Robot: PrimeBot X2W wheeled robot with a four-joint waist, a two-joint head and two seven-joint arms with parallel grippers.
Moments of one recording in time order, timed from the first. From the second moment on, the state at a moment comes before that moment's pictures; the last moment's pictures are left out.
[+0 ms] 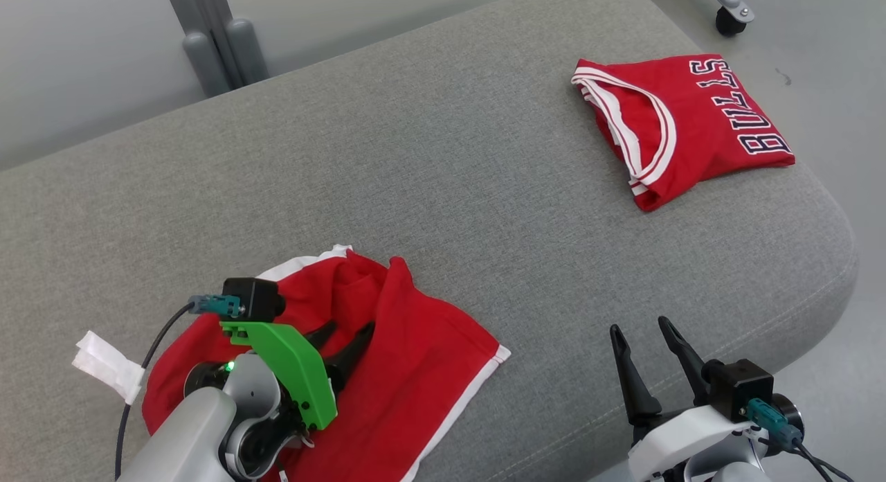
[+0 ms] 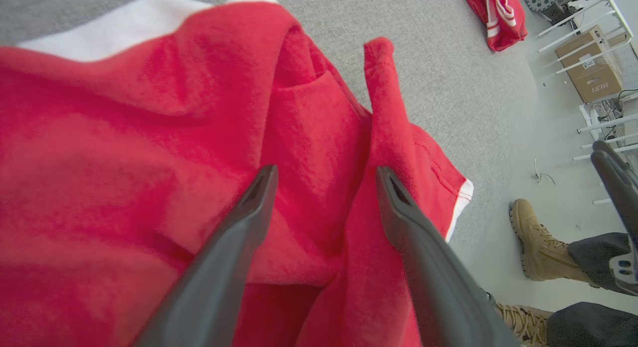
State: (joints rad) left arm -0.39 0.32 -0.62 0.41 -0.97 -0.10 0.30; right arm -0.02 -0.05 0.12 0.30 0.17 0.13 -0.26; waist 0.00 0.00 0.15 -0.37
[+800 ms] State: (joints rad) left arm -0.38 0.37 -0.71 0.37 -0.82 -0.01 0.29; right arm -0.03 -0.05 0.13 0.29 0.17 0.13 -0.26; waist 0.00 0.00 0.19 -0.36
